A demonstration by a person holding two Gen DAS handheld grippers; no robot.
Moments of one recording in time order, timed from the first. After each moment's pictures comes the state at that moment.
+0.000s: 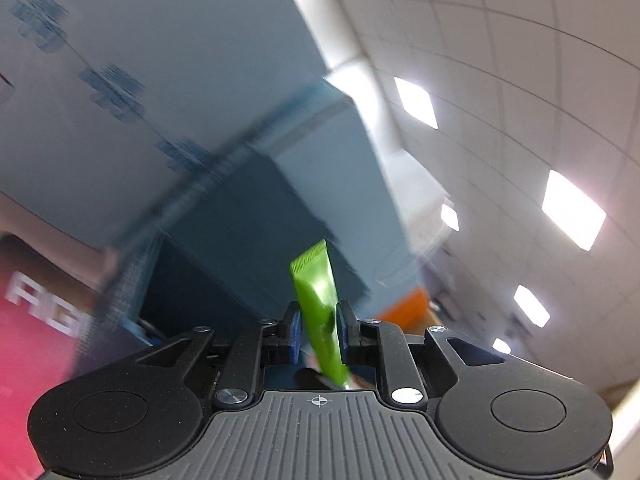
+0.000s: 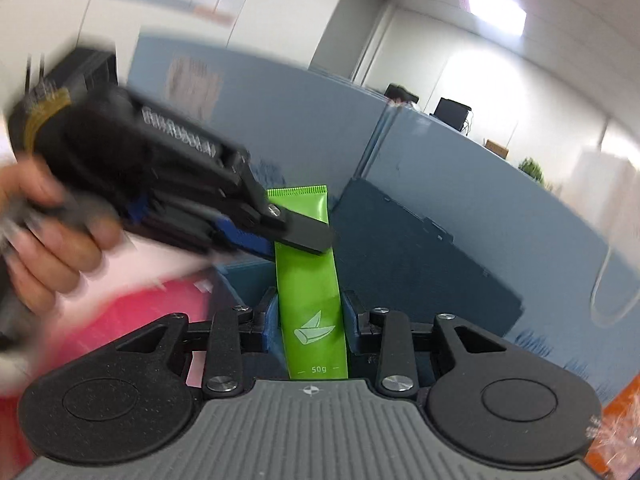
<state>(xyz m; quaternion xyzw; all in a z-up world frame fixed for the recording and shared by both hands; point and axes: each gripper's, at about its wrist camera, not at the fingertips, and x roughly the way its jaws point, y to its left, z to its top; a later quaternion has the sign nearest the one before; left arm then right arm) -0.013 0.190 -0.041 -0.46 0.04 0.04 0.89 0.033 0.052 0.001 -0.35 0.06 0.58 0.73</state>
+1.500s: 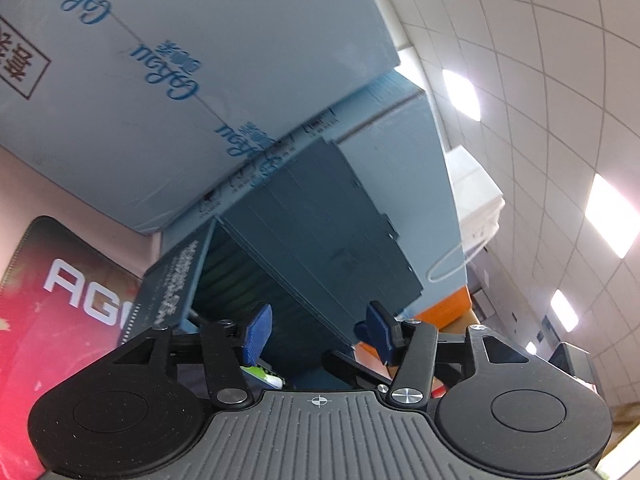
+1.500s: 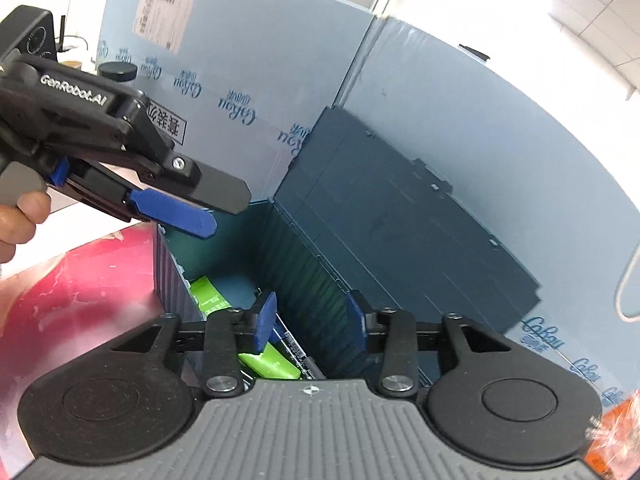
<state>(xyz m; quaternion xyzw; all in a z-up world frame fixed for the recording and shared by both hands) -0.007 0.209 -0.055 -0.48 0.09 0.06 0.87 0.080 0.074 -0.002 -0.35 0.14 0.59 0.71</state>
